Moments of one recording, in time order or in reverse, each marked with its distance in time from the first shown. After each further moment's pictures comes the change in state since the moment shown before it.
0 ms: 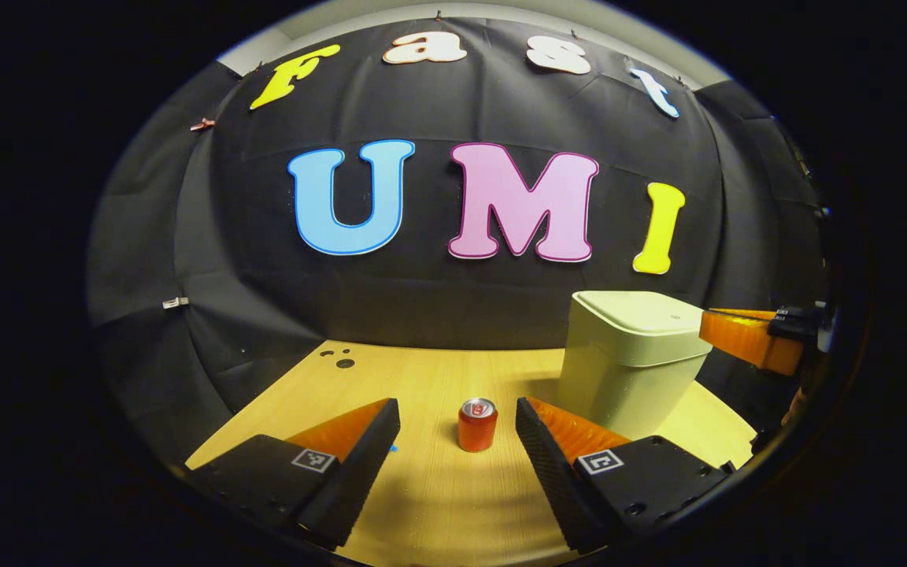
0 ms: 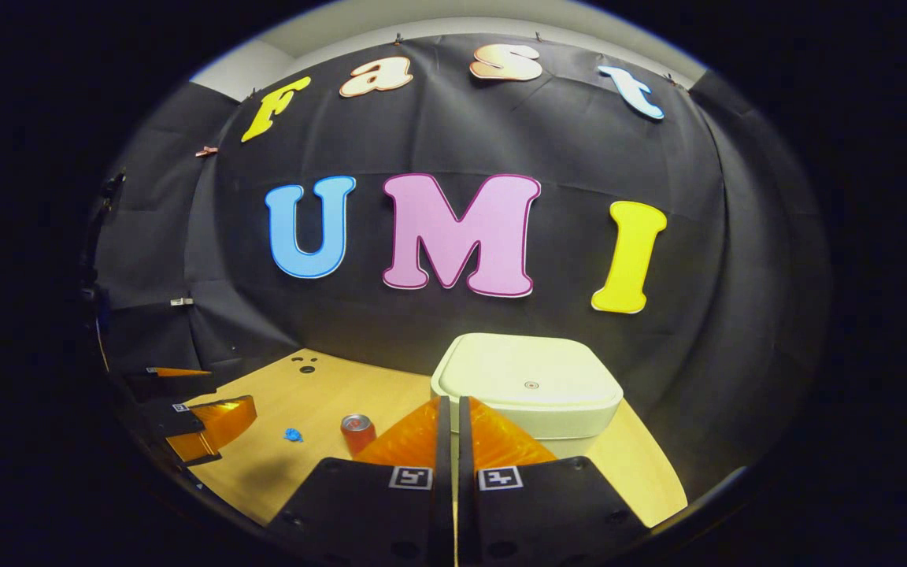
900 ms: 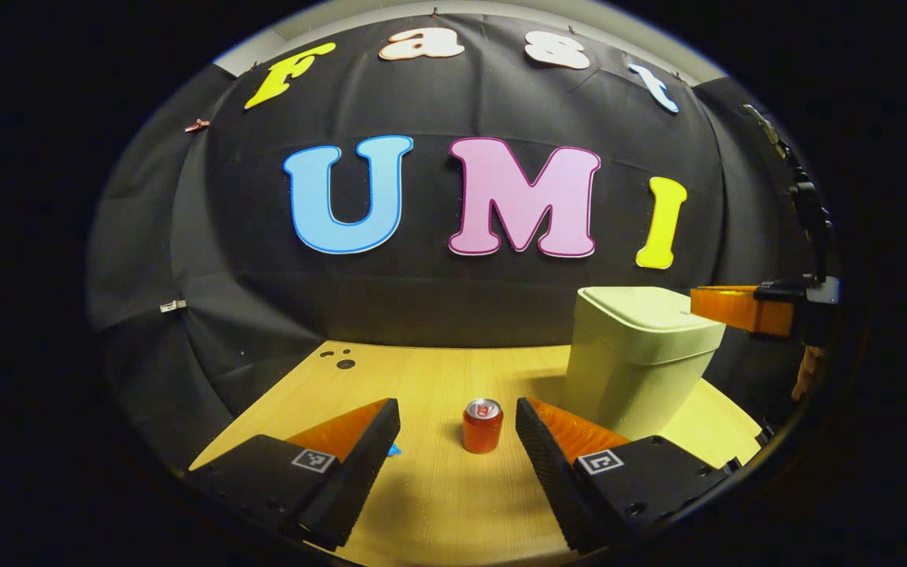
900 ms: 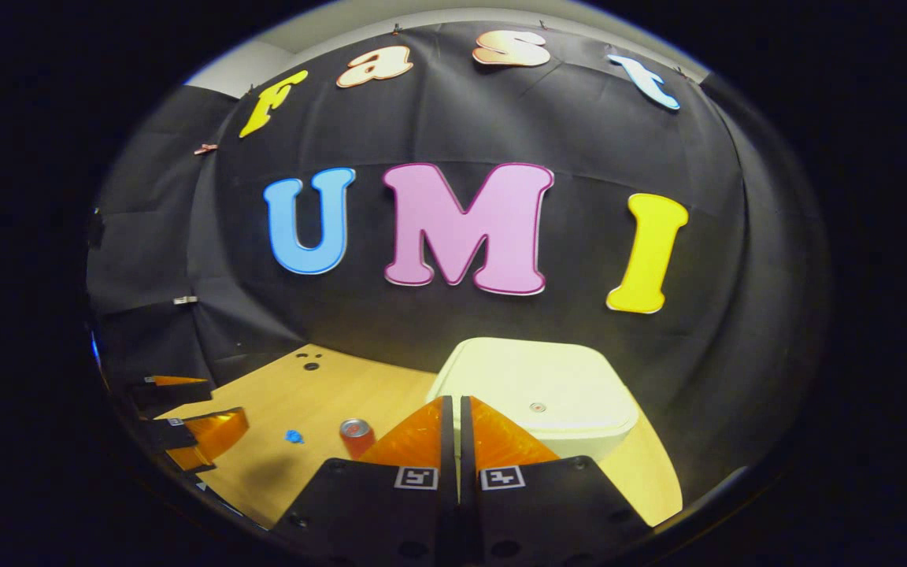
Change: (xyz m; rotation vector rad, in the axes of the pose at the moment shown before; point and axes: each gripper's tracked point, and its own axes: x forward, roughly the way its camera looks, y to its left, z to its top) left arm 0.013 0.010 -0.003 0.007 0.019 0.004; right arm 0.039 -0.021 0.022 -0.011 0.025 -0.007
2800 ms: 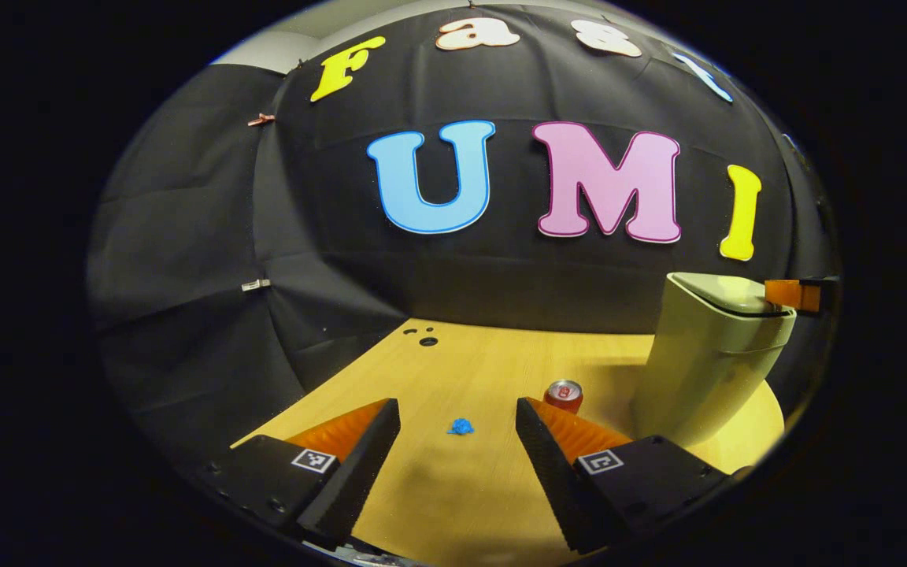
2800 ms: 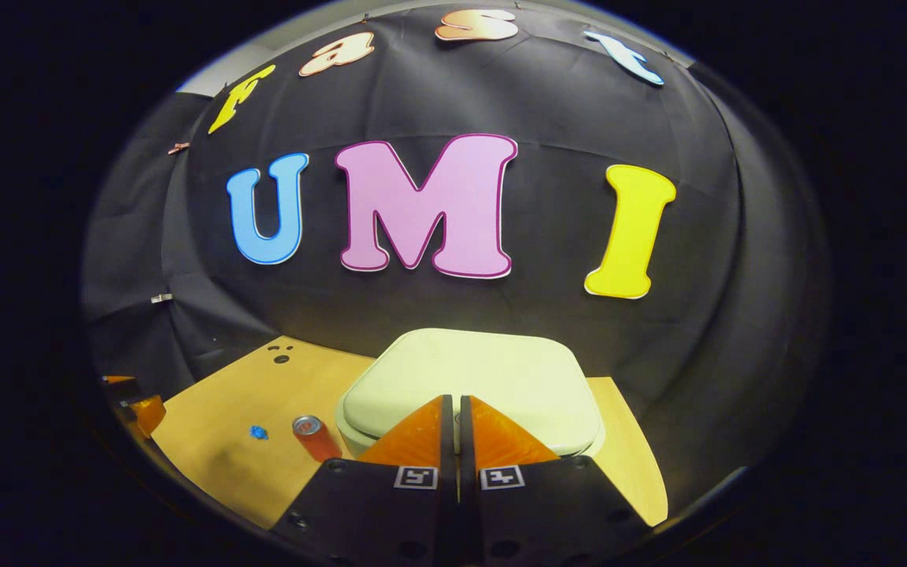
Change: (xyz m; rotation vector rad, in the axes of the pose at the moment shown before) left arm -0.020 0.055 -0.023 -0.044 0.080 0.303; right arm 0.031 -0.057 -0.018 0.032 0.077 -0.028
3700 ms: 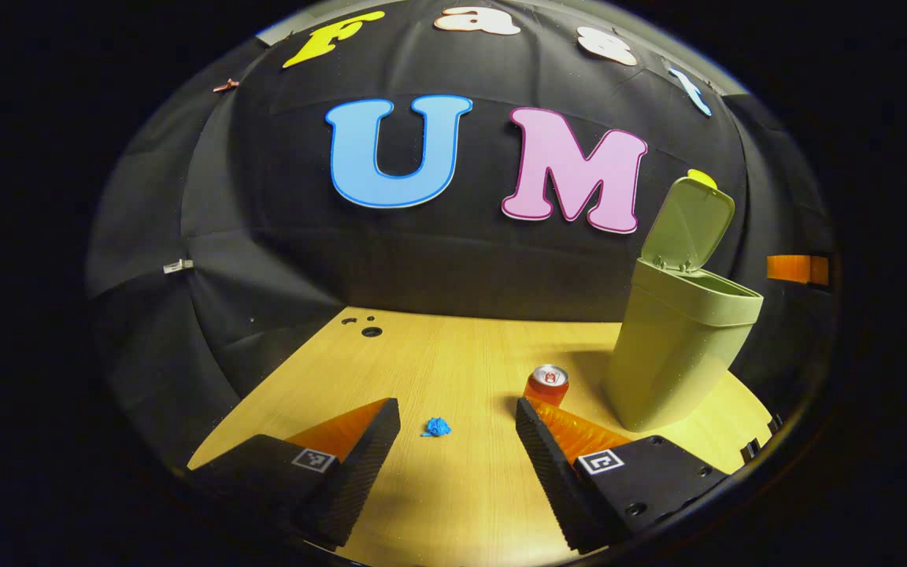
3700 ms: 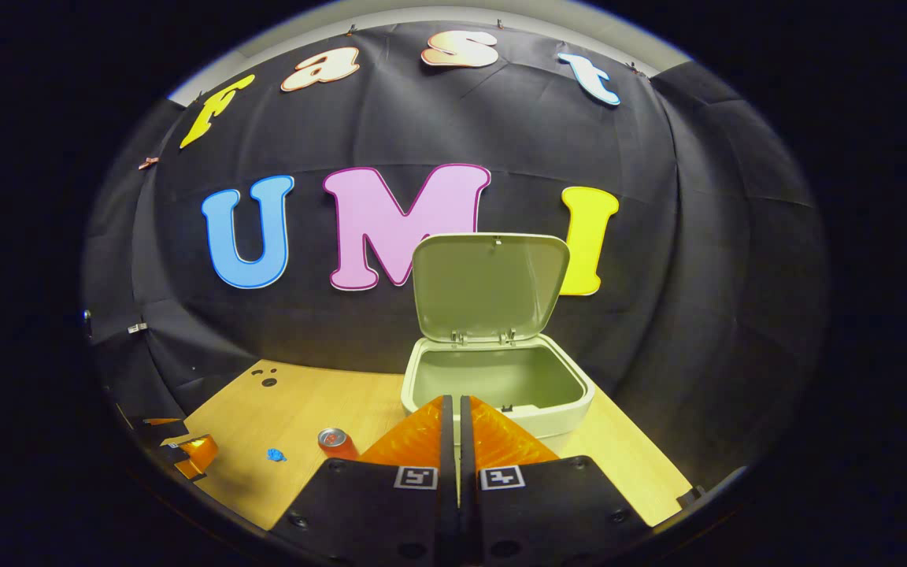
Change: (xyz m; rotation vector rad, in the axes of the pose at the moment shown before) left arm 0.058 0.036 -0.034 -0.005 0.021 -0.309; right arm -0.067 0.067 0.007 0.058 -0.045 -0.200
